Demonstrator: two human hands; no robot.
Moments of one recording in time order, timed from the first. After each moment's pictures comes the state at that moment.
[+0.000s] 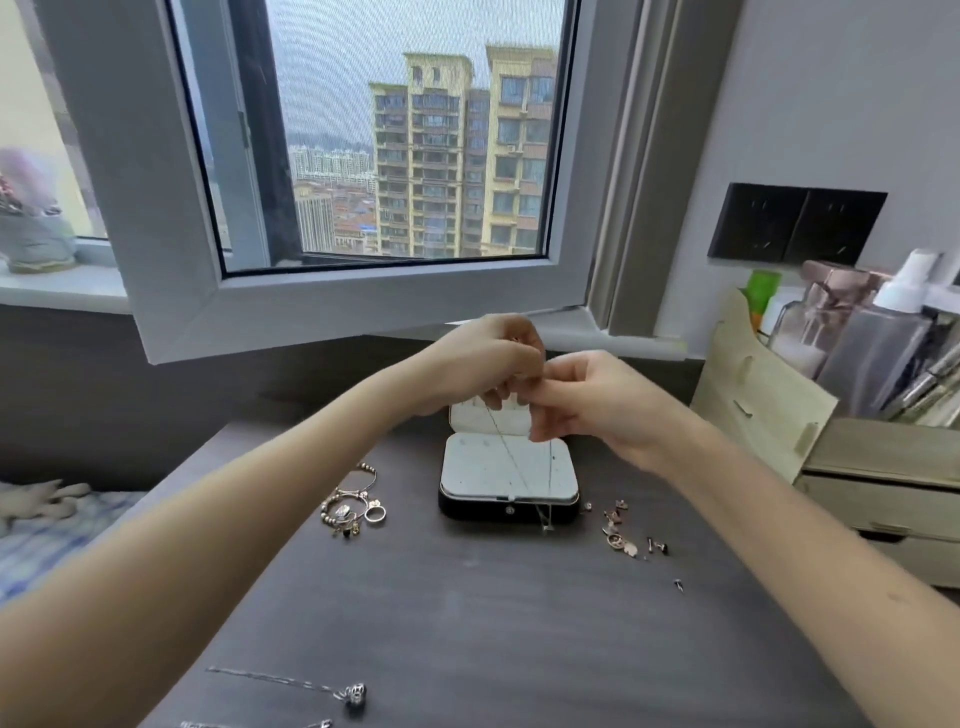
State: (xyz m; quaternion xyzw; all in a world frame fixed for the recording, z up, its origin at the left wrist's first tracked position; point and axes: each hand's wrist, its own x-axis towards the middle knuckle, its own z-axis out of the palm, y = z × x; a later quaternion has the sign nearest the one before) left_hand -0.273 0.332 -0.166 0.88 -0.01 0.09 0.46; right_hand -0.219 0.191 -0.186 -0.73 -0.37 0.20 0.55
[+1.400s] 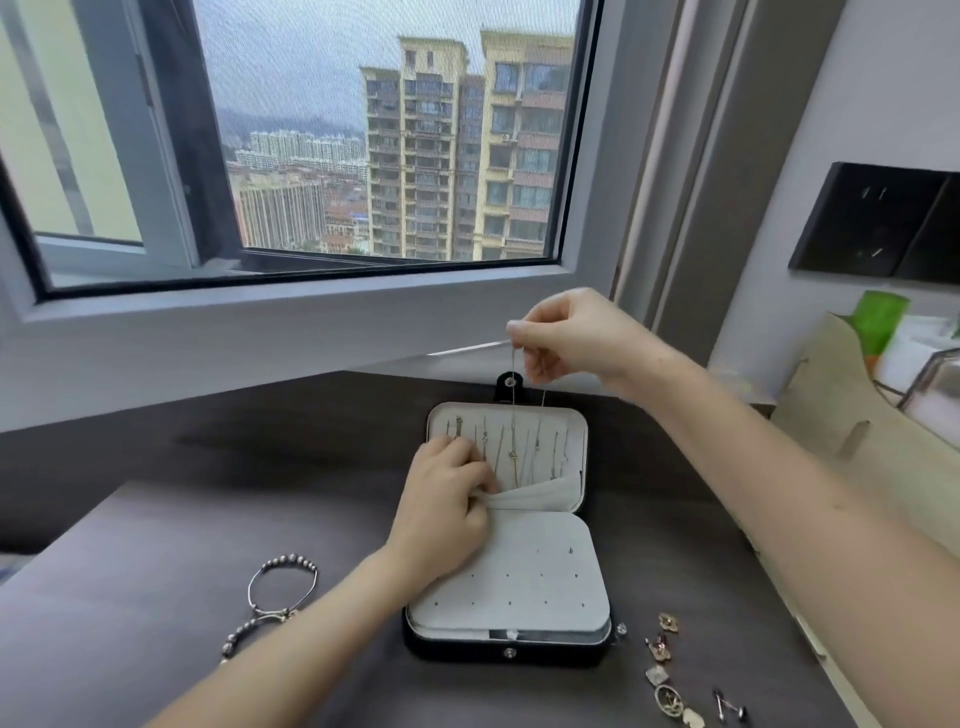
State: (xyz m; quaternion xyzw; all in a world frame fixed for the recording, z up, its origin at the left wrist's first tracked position) left_hand -0.147 0.401 -0.335 0.91 -0.01 0.36 0.22; right_hand -0.058 0.279 -0.170 -0.80 -0.36 0.11 0.47
